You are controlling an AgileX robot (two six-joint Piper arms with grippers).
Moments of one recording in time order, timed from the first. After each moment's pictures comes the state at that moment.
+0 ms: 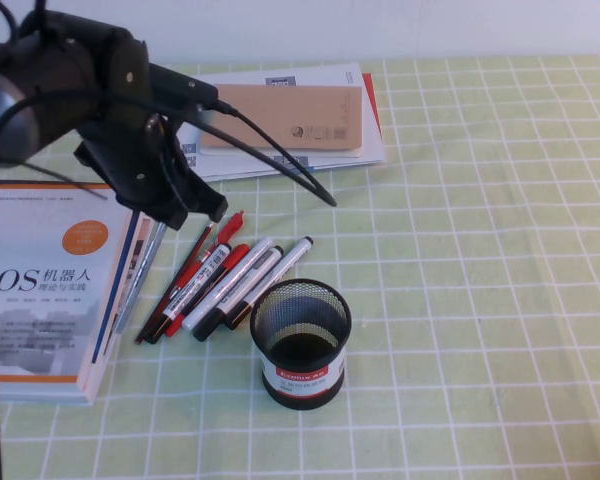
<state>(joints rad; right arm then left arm) -0.02 -0.01 0.02 0.14 0.42 -0.07 -0.41 1.84 -1.56 0.09 1.04 0.13</state>
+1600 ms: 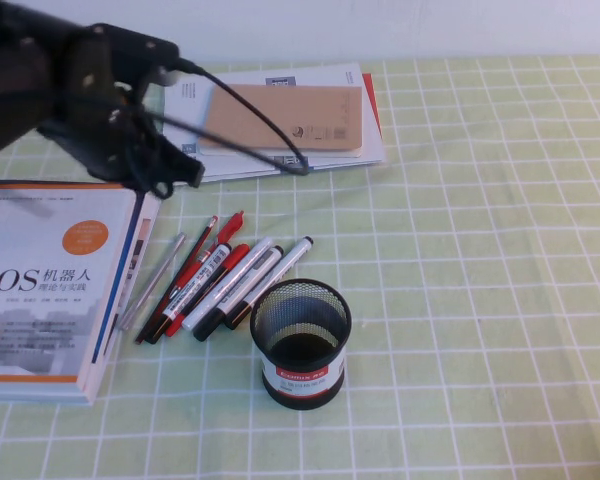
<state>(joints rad) -0.02 -0.01 0.02 0.14 0.42 -0.07 -0.38 1.75 -1.49 0.18 0.86 0.00</state>
